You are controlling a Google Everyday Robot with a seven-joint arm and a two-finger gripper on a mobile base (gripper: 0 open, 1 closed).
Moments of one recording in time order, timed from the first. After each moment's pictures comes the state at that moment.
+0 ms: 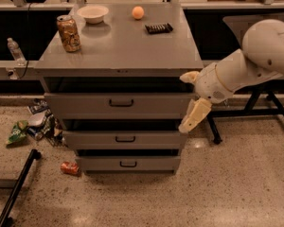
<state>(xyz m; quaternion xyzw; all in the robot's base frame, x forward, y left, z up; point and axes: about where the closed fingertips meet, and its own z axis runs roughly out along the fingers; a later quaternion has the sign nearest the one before) 0.556 -0.125 0.811 -0.64 0.70 0.14 0.30</state>
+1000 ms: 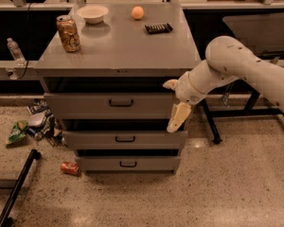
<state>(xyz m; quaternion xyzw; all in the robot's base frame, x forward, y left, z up) 0.616 -0.096 0.733 -0.69 0.66 0.14 0.26</state>
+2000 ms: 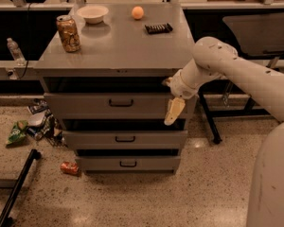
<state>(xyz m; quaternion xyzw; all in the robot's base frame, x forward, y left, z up) 0.675 -0.095 0.695 -0.69 0.68 0.11 0.24</state>
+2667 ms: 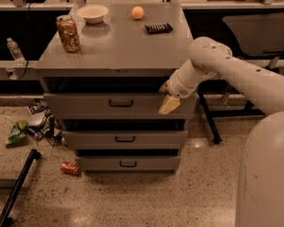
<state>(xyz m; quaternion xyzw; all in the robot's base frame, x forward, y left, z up) 0.686 -0.093 0.682 -0.69 0.68 0.11 0.22</state>
